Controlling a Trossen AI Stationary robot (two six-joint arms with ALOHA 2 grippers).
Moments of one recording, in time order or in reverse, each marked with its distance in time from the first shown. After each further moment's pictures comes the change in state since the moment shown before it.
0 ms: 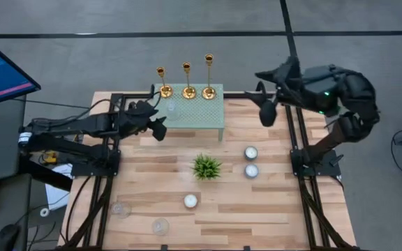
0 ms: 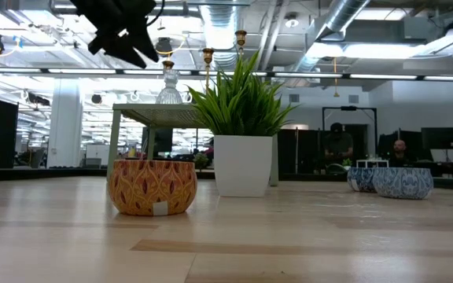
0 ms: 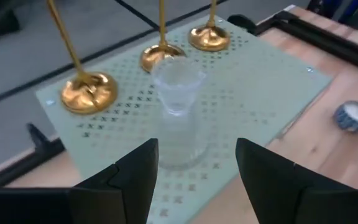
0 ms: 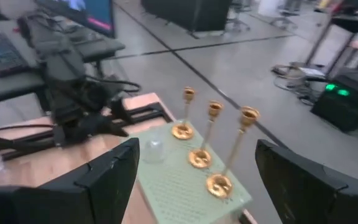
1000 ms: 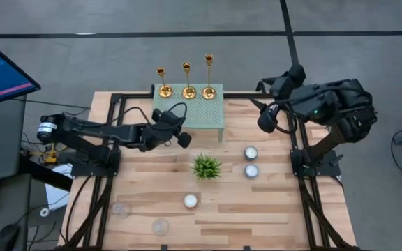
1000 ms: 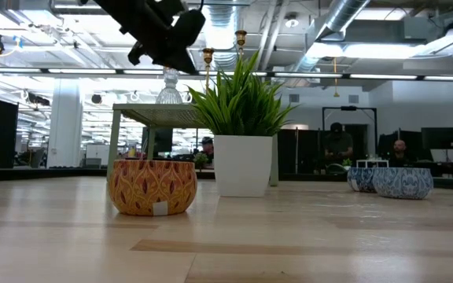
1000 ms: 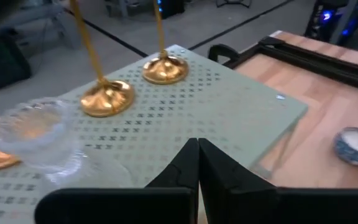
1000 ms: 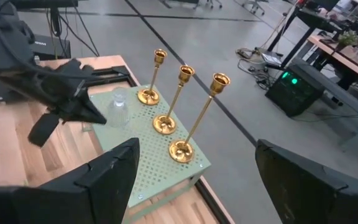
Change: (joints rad) left arm -0.132 0.333 -0.001 0.457 -0.209 0.116; right arm 0.093 0.027 -0.002 -0.215 0.192 0.044
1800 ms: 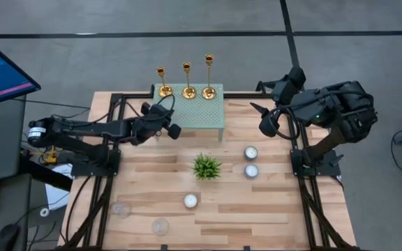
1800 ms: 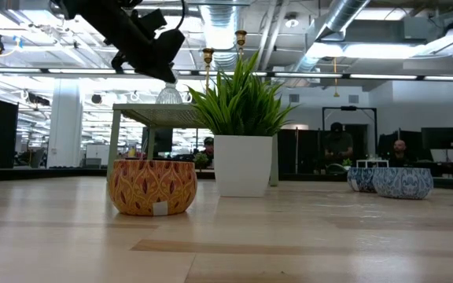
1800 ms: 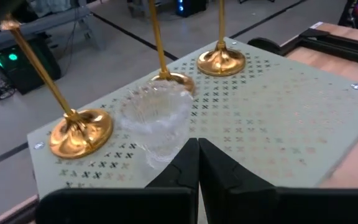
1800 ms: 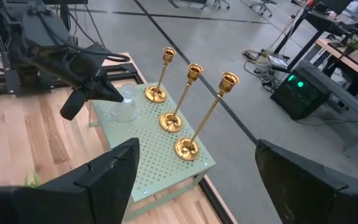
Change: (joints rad) left arm 0.134 -0.141 -0.129 0.006 0.039 0.088; right arm 0.037 0.000 0.000 -0.021 0.002 0.007
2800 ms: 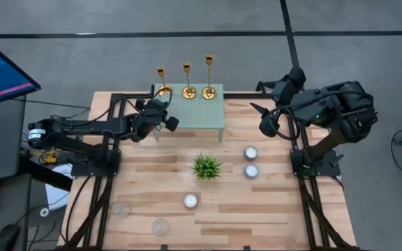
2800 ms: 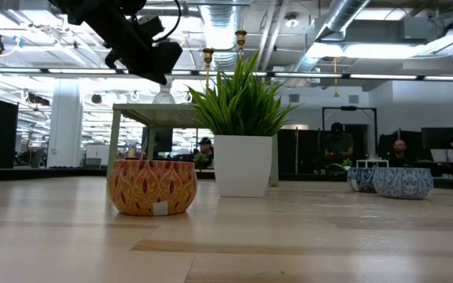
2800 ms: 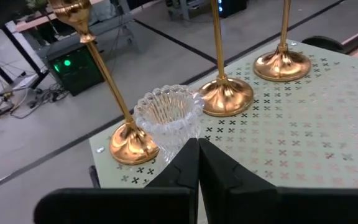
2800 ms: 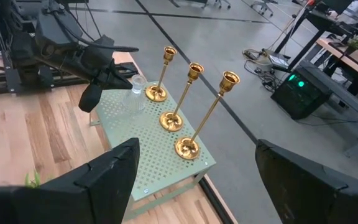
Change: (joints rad) left arm 0.071 0.000 0.000 -0.006 -0.109 0.062; right arm 0.000 0.000 0.000 -0.004 -0.003 0.000
